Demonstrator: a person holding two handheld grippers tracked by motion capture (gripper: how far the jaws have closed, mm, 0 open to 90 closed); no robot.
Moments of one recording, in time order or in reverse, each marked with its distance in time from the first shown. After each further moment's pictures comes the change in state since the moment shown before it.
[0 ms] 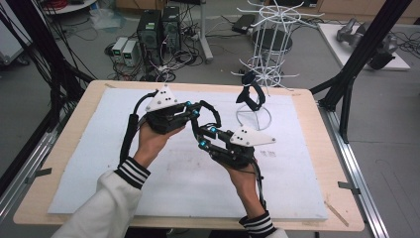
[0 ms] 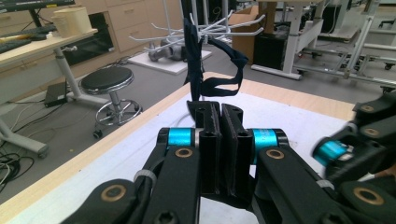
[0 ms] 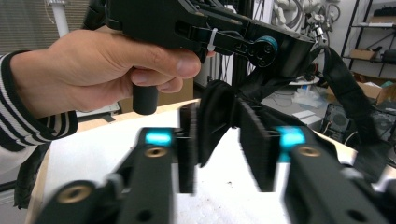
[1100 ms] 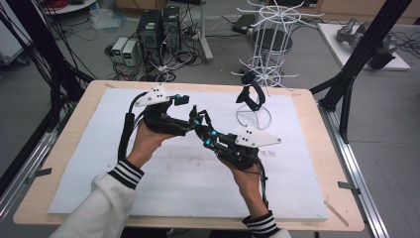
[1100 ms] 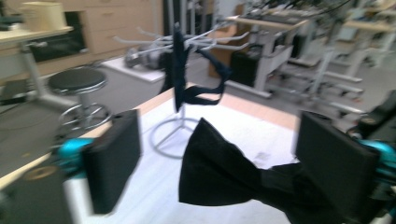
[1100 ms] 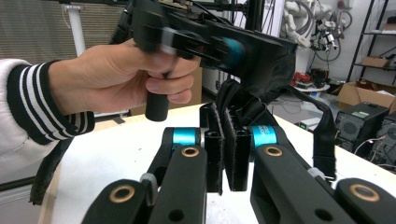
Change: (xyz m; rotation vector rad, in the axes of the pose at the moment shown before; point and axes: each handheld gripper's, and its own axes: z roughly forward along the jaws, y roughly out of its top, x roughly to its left) left arm 0.015 -0.008 -0.004 -0.078 -0.145 -0.120; right arm -0.003 0.003 -0.009 -0.020 0.040 -0.013
